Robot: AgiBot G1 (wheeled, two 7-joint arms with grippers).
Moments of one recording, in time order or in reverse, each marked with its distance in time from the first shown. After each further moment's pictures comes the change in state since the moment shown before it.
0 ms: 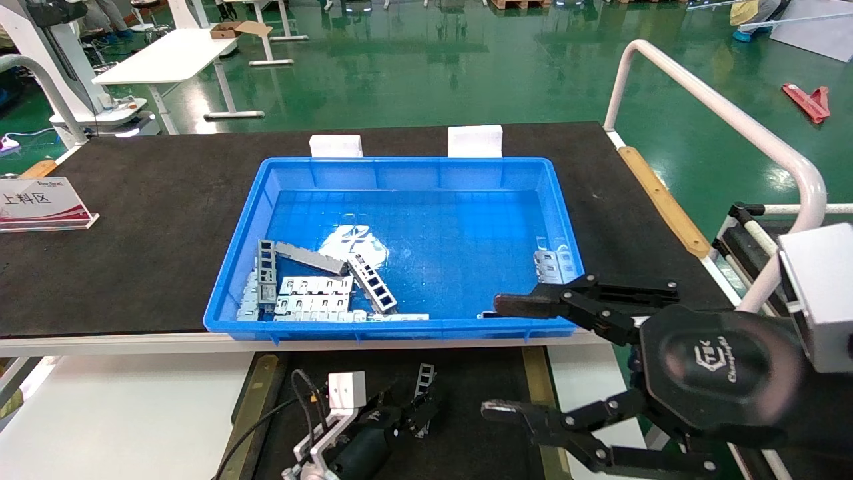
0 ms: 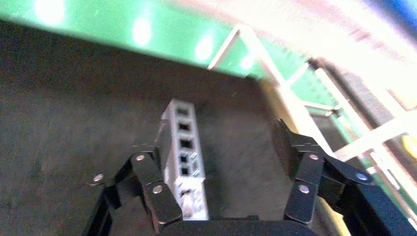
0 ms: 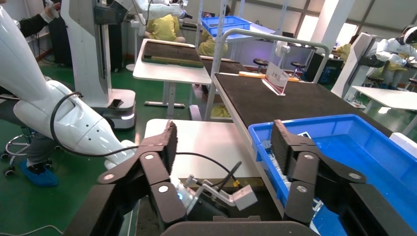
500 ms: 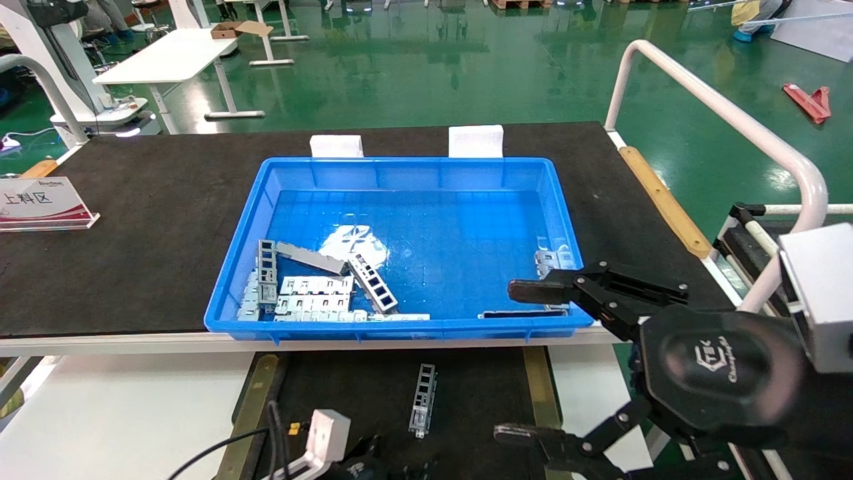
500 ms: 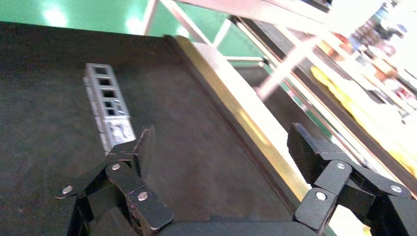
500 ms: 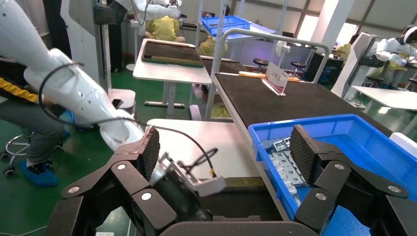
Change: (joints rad) left arm 0.021 -0.318 0.189 -0.236 0.094 0.225 -0.184; right arm 0.000 0.000 -0.001 0.000 0.001 0.000 0.000
